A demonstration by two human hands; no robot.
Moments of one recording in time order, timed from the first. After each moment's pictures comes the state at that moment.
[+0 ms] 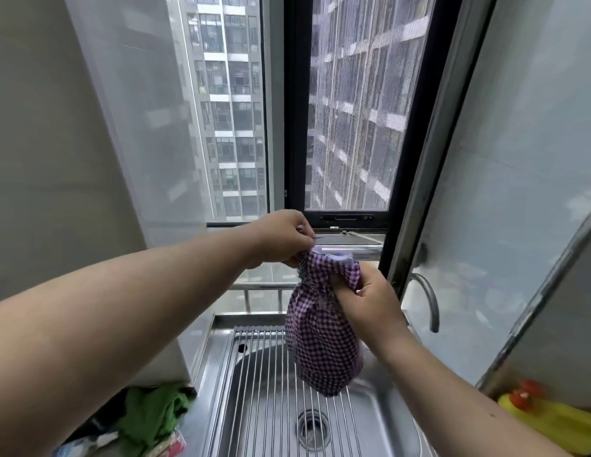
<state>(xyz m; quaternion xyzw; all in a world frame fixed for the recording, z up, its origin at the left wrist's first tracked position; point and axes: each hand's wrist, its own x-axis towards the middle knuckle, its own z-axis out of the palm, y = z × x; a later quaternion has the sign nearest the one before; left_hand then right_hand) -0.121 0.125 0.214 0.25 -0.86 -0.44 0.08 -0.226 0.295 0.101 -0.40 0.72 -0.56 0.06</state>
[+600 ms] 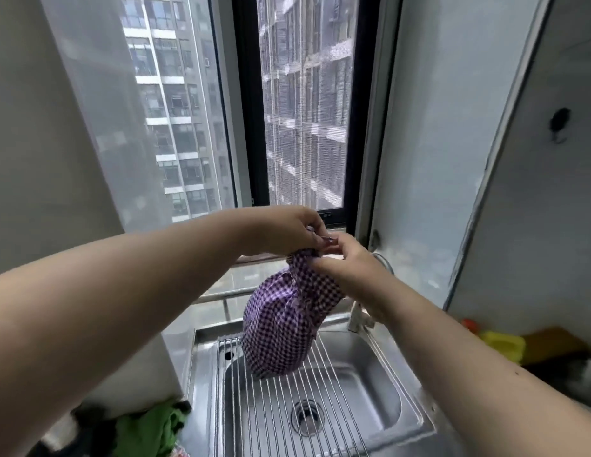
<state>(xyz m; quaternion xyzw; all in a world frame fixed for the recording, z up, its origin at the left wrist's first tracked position) -0.080 0.190 0.262 0.11 -0.93 -0.34 -0.02 -0.151 0.344 0.179 -0.33 0.69 -0.60 0.23</state>
